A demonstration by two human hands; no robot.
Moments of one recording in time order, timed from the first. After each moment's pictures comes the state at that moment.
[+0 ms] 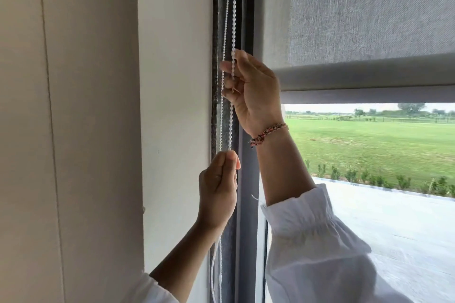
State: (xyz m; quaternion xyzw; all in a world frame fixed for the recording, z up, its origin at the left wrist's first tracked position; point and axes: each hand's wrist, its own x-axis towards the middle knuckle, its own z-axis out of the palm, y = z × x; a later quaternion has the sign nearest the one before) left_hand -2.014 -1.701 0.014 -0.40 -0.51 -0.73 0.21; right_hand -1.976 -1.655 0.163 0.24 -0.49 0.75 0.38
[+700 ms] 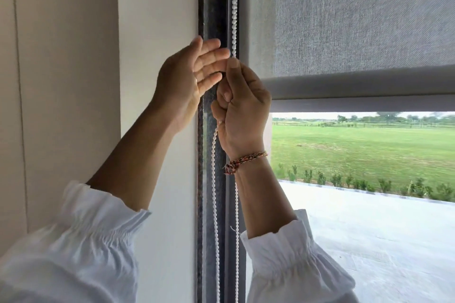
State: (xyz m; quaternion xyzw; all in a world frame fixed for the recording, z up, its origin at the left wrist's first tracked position) left_hand -2.006 -1.739 0.189 -0.49 -0.45 -0.75 0.05; right_hand -1.967 -1.669 0.154 0.35 -0.42 0.71 0.44
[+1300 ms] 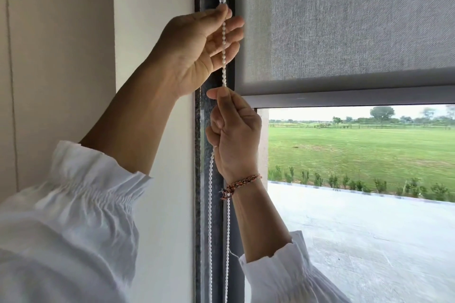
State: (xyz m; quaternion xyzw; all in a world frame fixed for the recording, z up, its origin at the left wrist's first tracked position) left_hand -1.981 -1.736 0.235 -0.51 -0.39 -0.76 -0.03; right_hand -1.974 -1.667 0.125 0.30 -0.46 0.71 0.44
